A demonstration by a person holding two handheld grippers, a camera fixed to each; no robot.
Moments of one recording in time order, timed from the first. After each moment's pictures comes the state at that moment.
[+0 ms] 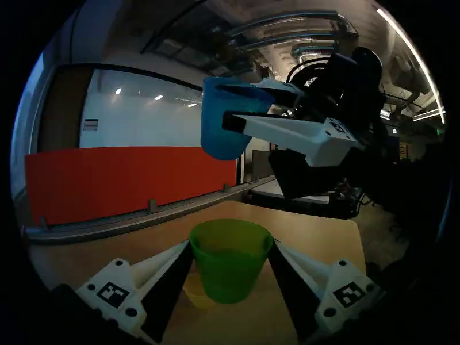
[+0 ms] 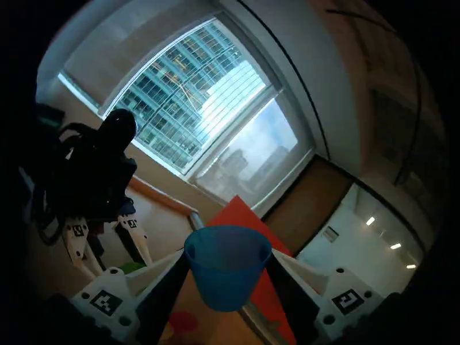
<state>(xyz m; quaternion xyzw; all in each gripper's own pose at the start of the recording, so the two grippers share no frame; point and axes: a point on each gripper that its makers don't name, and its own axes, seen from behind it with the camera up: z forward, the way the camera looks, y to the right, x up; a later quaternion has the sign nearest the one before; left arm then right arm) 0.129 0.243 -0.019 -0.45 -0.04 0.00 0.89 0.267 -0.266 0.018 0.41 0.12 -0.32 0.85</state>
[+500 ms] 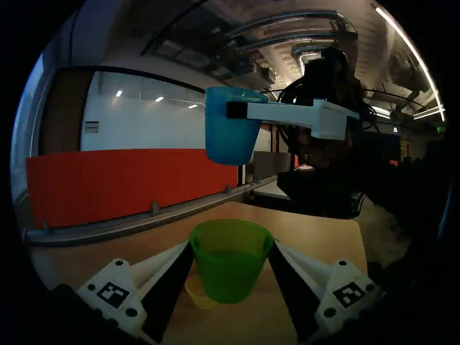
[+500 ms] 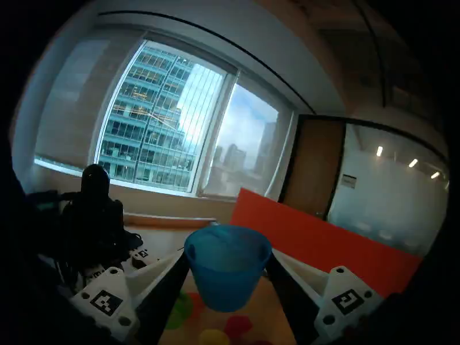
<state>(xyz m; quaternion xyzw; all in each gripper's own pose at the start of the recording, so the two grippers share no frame) 0.134 0.240 -0.018 -0.45 -0.03 0.01 0.89 0.267 -0.268 0.010 0.44 0.02 -0.13 0.89</state>
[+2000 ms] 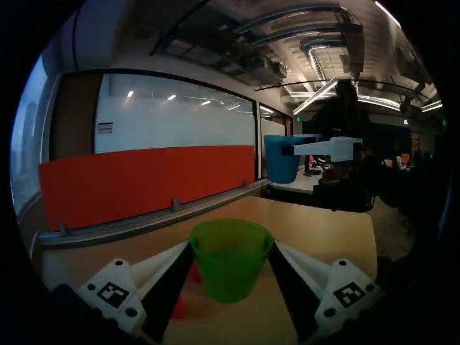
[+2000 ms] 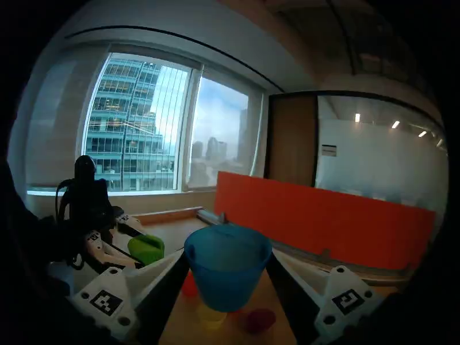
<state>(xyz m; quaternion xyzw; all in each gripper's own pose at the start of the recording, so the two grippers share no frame) 0.134 0.196 -0.011 -0.40 -0.04 0.03 0.91 0.222 -0.180 0.007 0.39 -0.03 -0.06 0.92</state>
